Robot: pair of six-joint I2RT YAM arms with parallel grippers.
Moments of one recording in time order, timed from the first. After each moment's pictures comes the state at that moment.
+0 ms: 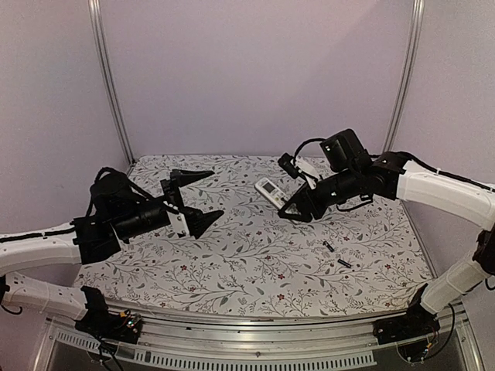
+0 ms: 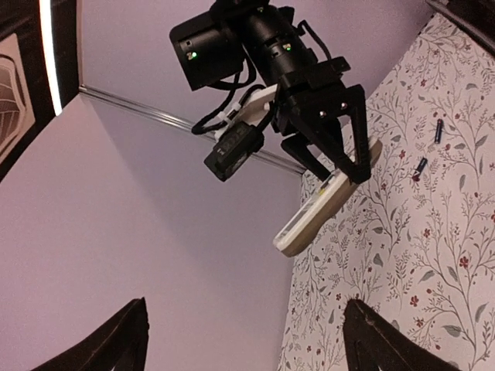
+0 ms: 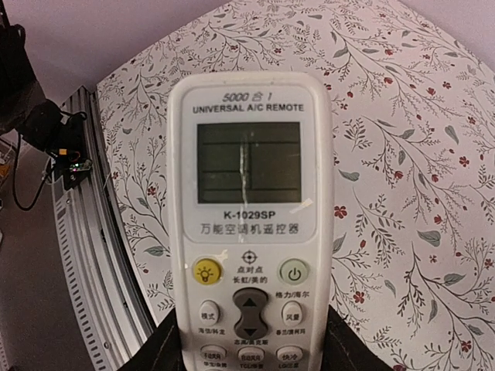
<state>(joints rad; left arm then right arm) -0.89 1.00 0.63 0.40 0.17 1.08 0.76 1.46 1.25 -0.54 -0.36 0.00</state>
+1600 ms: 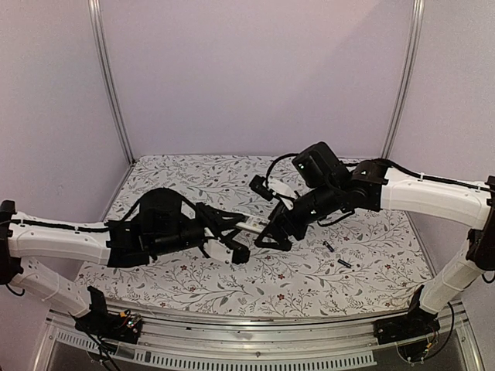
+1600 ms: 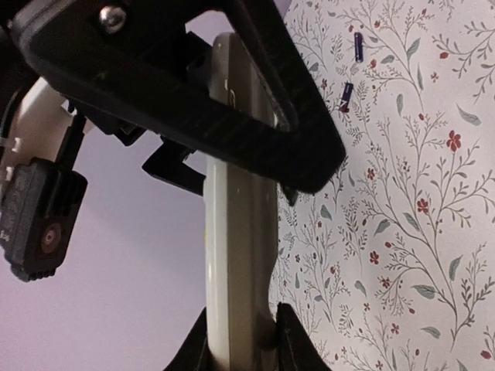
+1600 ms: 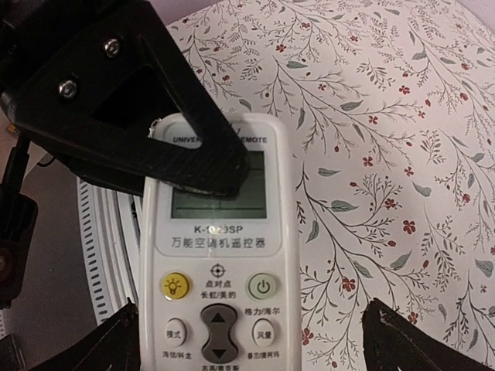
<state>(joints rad) -1.09 1.27 0.69 0.32 -0.10 1.41 0.97 1.55 1.30 -0.57 -0.35 -0.03</state>
